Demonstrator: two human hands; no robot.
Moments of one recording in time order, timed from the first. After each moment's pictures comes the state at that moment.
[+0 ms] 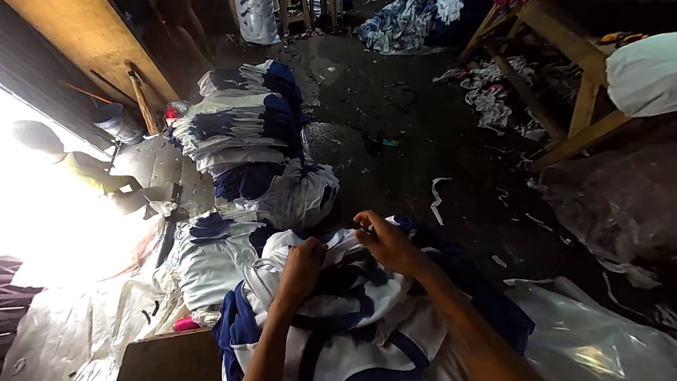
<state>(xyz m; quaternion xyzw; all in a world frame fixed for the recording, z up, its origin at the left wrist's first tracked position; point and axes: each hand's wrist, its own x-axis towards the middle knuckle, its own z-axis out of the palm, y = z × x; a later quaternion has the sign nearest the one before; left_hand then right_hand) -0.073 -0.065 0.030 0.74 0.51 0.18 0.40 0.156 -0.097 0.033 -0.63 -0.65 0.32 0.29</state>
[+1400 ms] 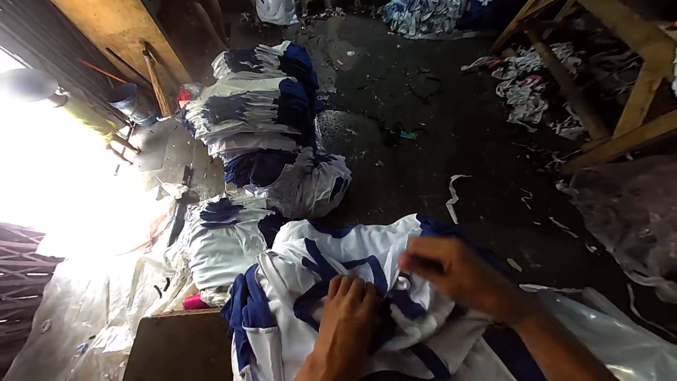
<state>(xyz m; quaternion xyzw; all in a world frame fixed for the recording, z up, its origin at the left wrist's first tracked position) -0.046 -0.163 0.010 0.87 0.39 0.26 0.14 0.182 -0.140 0.075 -0.52 -0.77 0.25 0.28</state>
